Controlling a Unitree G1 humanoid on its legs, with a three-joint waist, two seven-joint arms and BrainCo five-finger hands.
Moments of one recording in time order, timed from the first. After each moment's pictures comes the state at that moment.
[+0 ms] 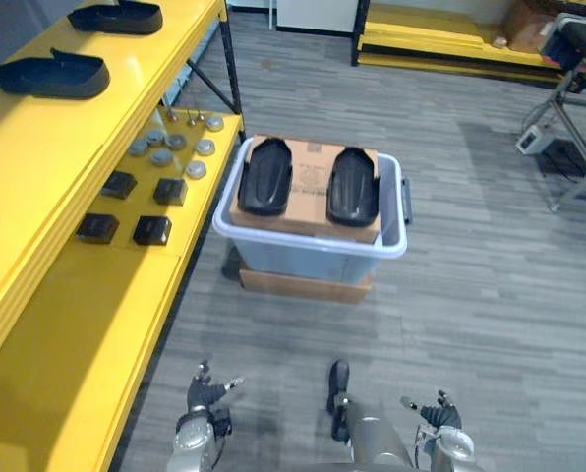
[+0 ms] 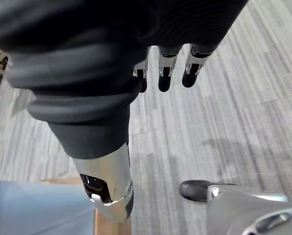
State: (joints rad) left arm 0.12 0.04 0.11 0.76 -0.10 -0.13 0.18; right arm 0.03 -0.03 -0.27 0.87 0.03 -0.06 -0.21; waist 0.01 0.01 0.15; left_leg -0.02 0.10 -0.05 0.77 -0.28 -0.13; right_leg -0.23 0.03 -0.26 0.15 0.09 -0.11
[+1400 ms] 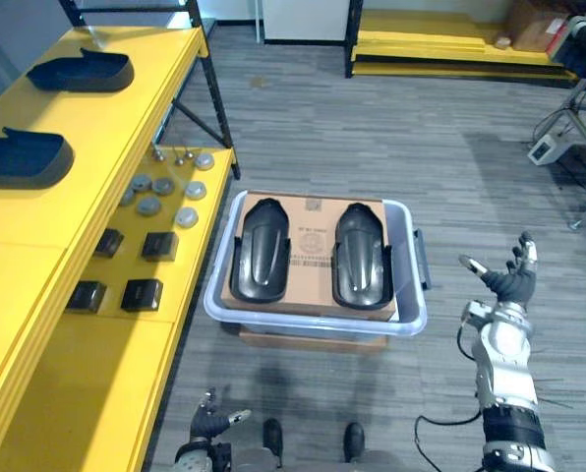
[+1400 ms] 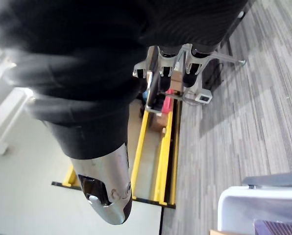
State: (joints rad) left arm 0.23 0.08 -0.01 0.73 -0.09 -0.15 0.14; right arm -0.28 -0.20 -0.26 0.35 -0.03 -0.10 -0.37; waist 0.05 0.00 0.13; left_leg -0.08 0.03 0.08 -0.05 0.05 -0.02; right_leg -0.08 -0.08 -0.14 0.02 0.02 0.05
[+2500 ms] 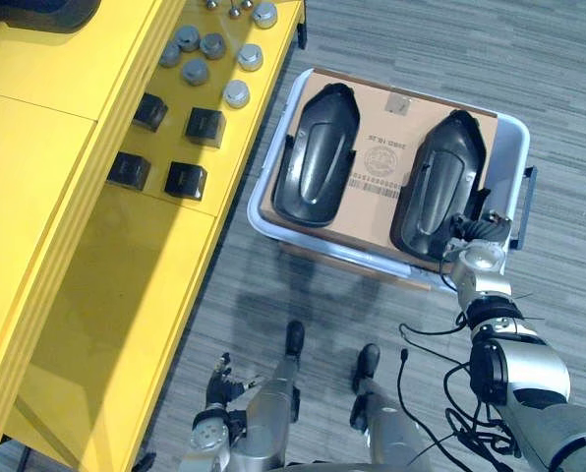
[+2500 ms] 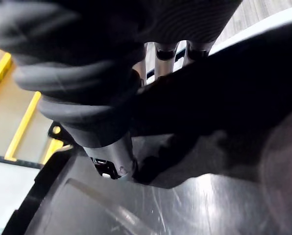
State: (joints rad) left arm 0.12 0.09 -0.13 0.72 -0.17 -0.19 0.20; right arm -0.77 -0.33 -0.28 1.00 0.13 -0.03 -0.48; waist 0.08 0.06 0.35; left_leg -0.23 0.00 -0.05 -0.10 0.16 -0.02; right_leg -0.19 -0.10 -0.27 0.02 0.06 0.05
